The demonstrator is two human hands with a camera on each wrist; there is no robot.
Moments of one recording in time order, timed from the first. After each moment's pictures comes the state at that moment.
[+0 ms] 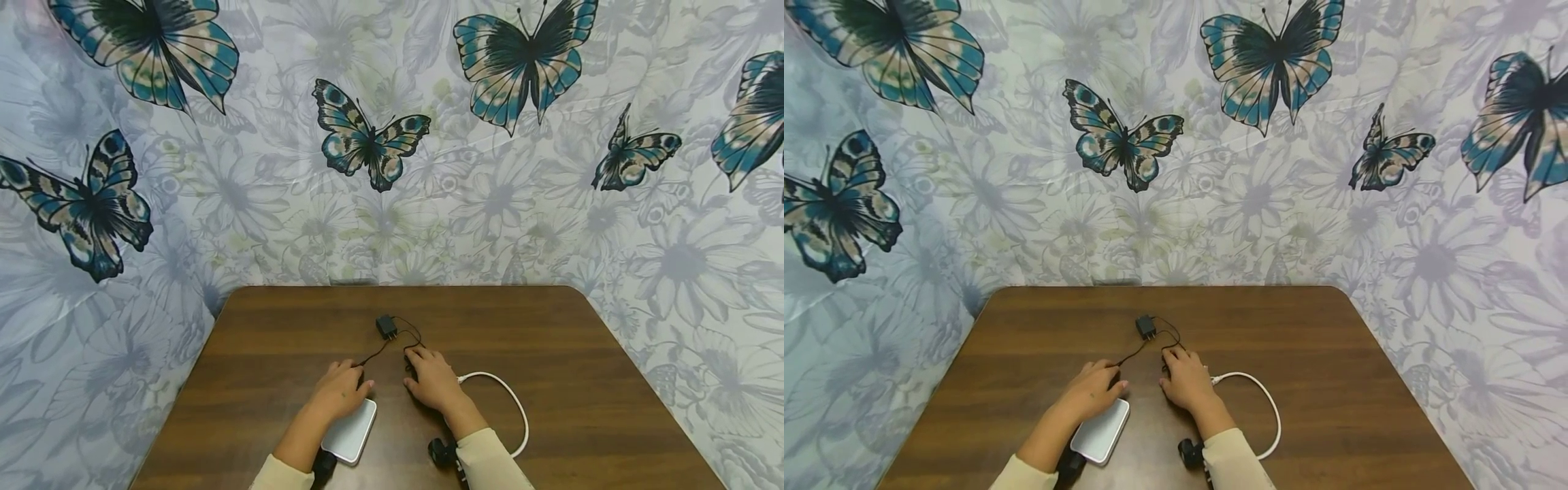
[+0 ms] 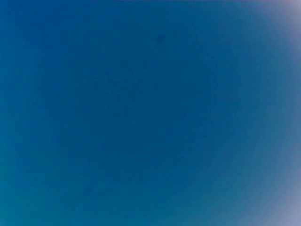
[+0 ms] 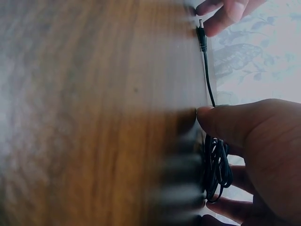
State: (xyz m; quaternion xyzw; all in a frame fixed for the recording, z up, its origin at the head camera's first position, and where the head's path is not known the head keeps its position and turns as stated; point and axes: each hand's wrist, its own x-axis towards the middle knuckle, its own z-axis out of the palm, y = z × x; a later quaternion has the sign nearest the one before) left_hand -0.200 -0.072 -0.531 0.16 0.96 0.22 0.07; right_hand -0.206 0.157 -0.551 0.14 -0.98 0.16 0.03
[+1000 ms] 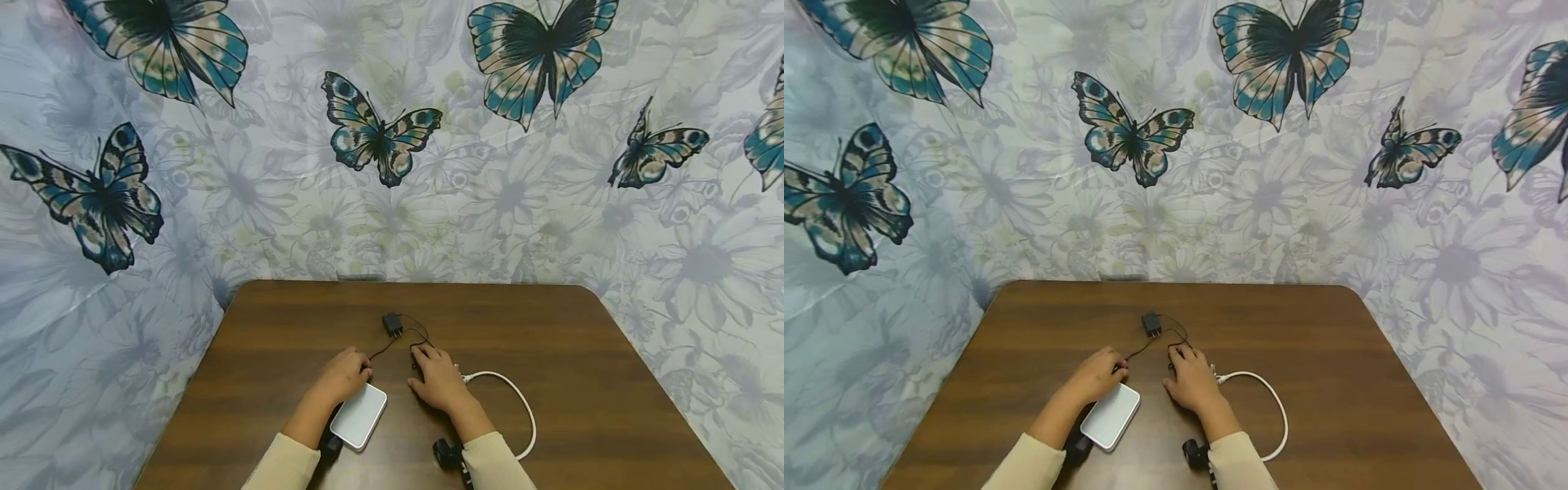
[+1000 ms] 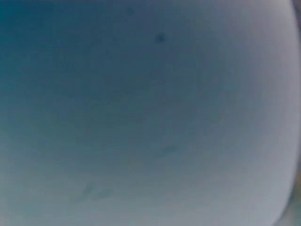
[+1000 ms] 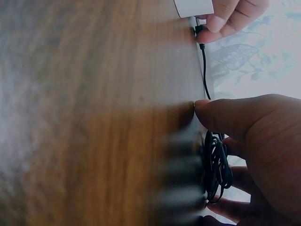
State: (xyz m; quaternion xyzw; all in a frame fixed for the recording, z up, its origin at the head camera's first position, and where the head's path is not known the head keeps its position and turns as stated) left_hand -0.227 -0.075 -0.542 0.17 0.95 0.25 0.06; right_hand -0.200 0.159 -0.549 0.14 -0.97 0.18 0.01
